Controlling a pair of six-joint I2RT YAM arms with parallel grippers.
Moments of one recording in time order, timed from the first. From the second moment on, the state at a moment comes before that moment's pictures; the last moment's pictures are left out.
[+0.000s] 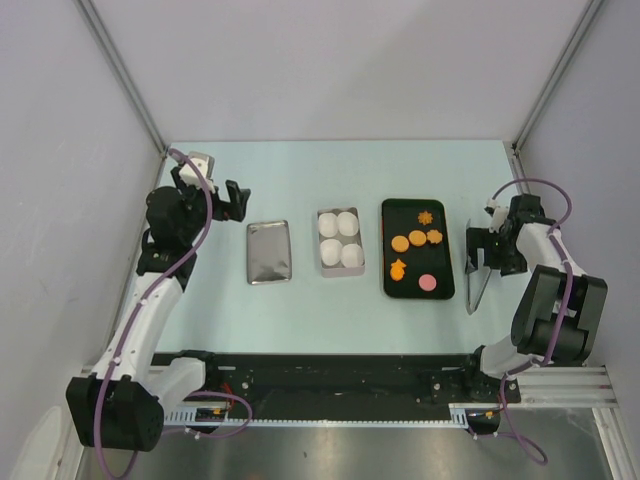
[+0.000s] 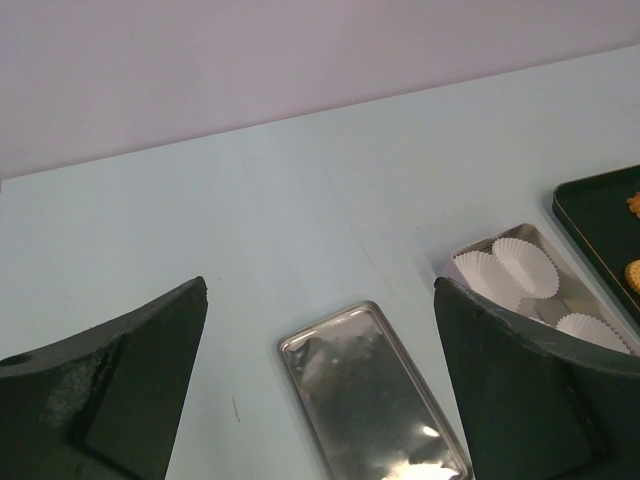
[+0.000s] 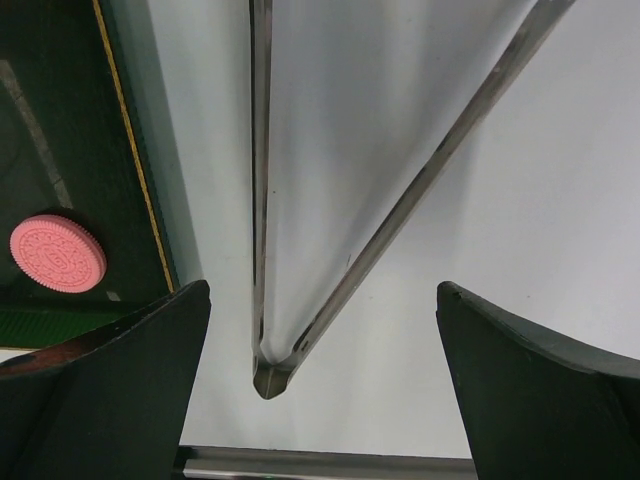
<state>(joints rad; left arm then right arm) -0.06 1.00 0.84 0.05 0.27 0.02 -0.27 1.50 0.99 -0.72 -0.13 -0.22</state>
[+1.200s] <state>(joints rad) -0.06 1.03 0.78 0.09 0.27 0.02 -0.13 1.60 0.95 -0.59 0.01 -0.14</state>
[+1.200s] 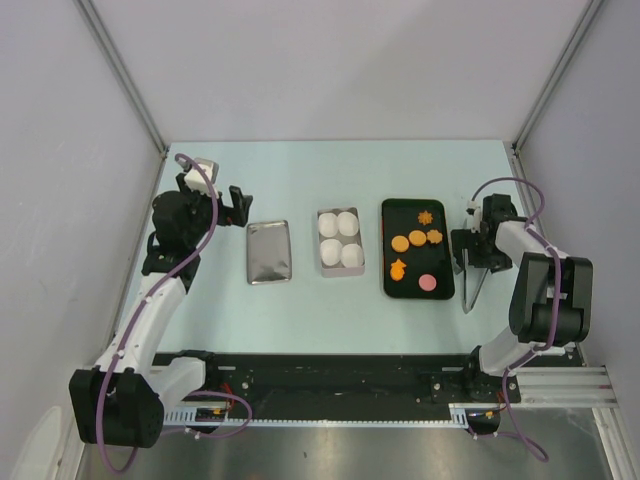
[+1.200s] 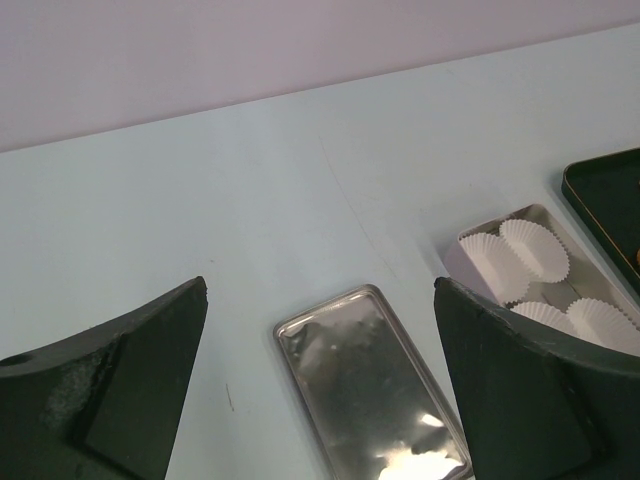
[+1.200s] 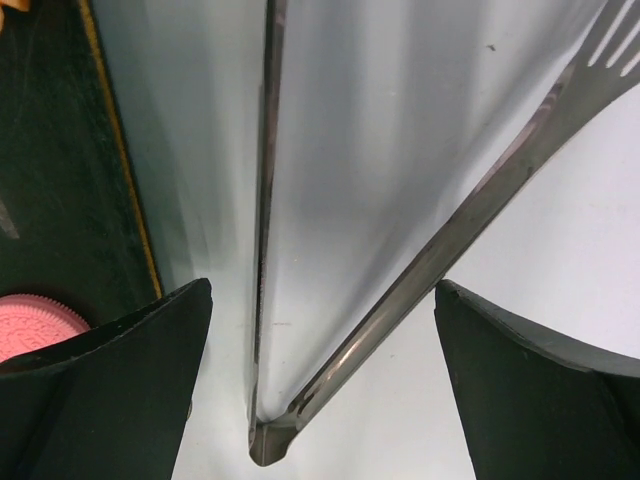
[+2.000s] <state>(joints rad) -0.06 1.03 0.76 0.10 0.27 0.02 -0.22 1.66 0.96 -0.53 -0.07 -0.24</state>
